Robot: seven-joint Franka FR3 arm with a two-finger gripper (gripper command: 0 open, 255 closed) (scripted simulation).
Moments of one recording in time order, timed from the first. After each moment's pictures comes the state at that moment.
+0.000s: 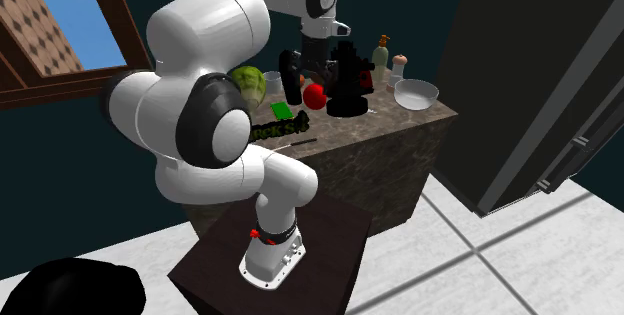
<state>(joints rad) -0.02 -0.81 0.02 -2.35 0.09 1.46 -0.04</state>
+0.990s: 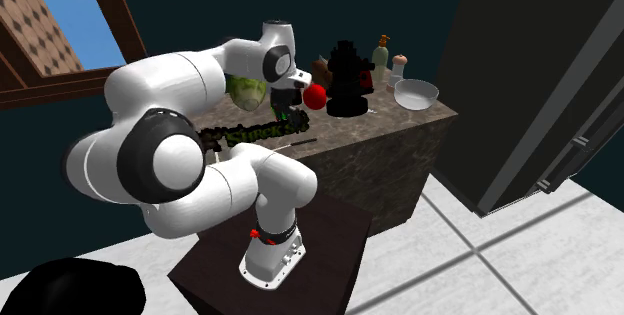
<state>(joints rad) -0.06 -1.06 0.39 -2.82 0.35 1.80 0.54</state>
